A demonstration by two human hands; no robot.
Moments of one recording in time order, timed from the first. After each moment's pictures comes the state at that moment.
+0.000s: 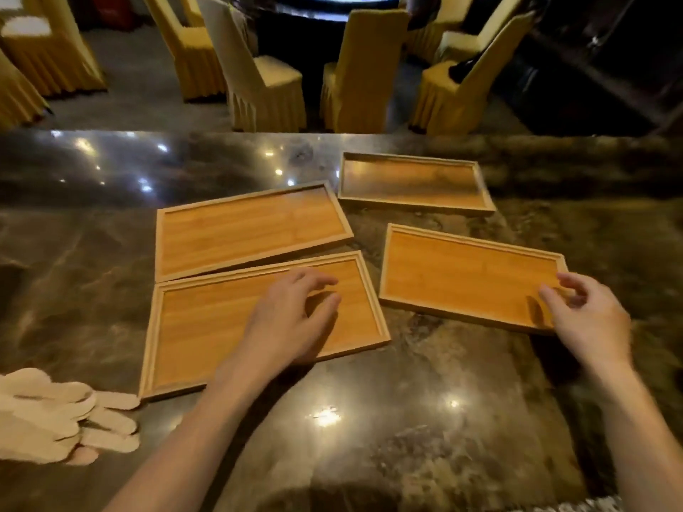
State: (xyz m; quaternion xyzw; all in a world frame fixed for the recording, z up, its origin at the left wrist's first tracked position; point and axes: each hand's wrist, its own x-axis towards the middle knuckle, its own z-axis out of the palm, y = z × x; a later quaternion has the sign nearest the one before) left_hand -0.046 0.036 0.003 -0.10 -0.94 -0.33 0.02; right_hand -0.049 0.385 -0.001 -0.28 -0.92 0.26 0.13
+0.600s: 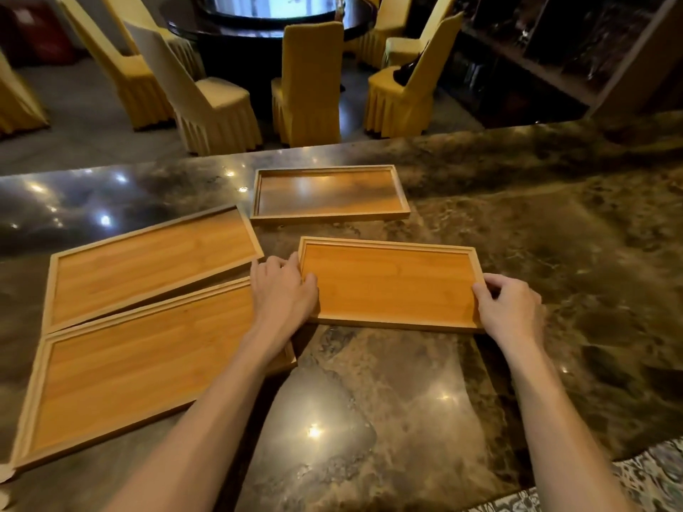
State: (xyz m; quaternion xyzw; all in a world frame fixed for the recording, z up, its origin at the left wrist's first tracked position) left_hand -0.116 0.160 -0.010 0.01 -0.98 -0.22 0.01; right_hand -0.062 0.423 -0.014 -0.30 -0.91 0.24 0.12
